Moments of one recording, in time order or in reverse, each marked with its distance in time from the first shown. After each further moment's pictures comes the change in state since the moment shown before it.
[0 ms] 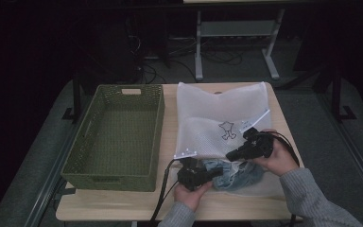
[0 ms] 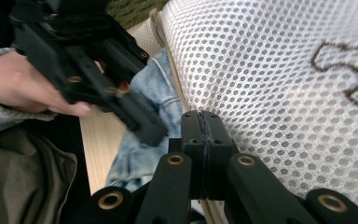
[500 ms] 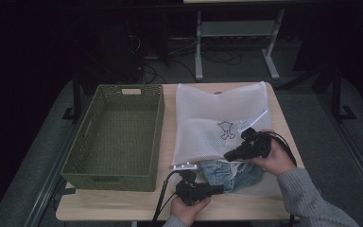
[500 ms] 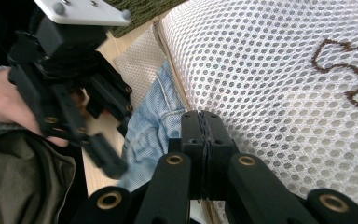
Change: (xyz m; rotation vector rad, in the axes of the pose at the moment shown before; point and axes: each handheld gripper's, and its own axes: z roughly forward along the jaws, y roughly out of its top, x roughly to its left) left arm 0.001 -0.024 0.004 0.093 -0.047 -0.040; right arm 0.000 0.003 0.003 -0.011 -0.003 -0.008
